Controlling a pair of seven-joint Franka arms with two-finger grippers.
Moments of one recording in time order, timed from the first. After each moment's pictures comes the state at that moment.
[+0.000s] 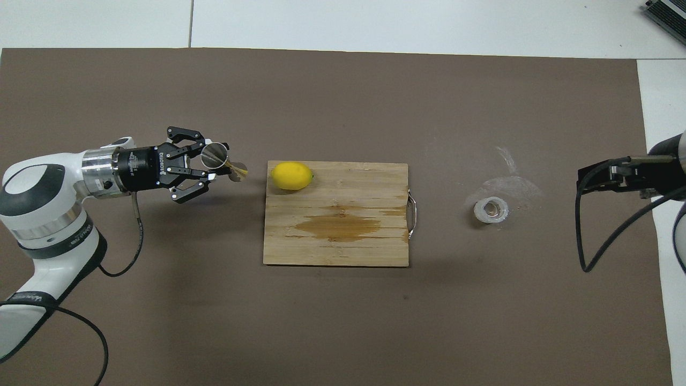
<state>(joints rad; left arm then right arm) 0.18 0.28 -0.19 -2.05 -1.56 1.72 -0.89 -0.06 -0.04 0.08 -1.64 -0.04 1.56 0.11</state>
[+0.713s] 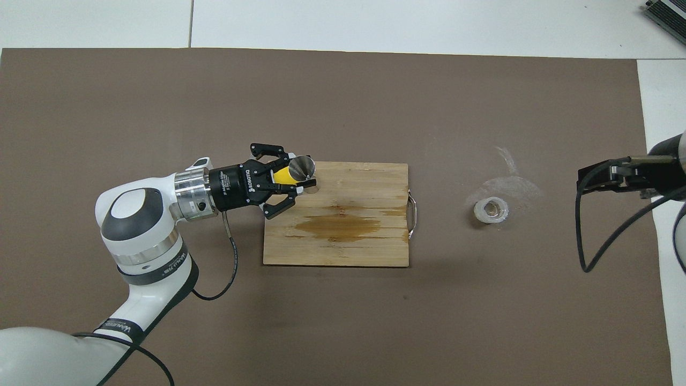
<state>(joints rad) -0.13 0.21 -0.19 -2.15 -1.85 1.98 -0.81 -0.06 -0.04 0.08 -1.64 -0.04 1.56 0.11</state>
